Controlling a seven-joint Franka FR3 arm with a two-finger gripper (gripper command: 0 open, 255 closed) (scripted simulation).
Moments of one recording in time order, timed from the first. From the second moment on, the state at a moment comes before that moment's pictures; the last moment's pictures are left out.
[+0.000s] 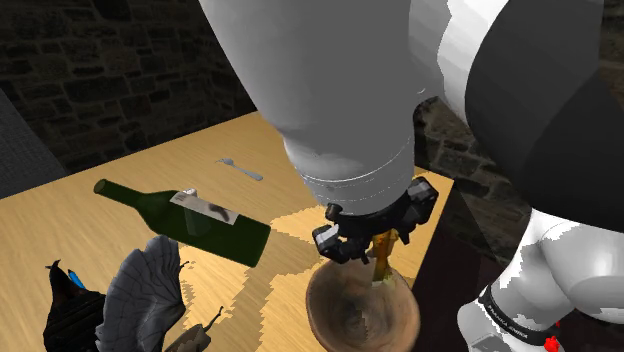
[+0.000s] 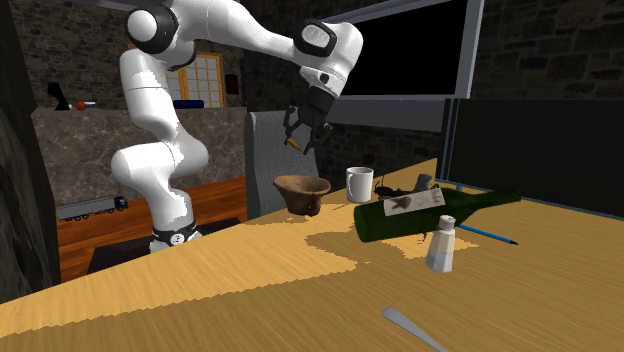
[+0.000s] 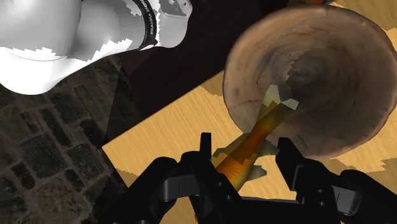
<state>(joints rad) 0.40 -0.21 0.65 -1.97 -0.07 1.33 1.43</state>
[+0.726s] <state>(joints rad) 0.42 -0.17 0.70 -2.01 -0.06 1.41 1.51</state>
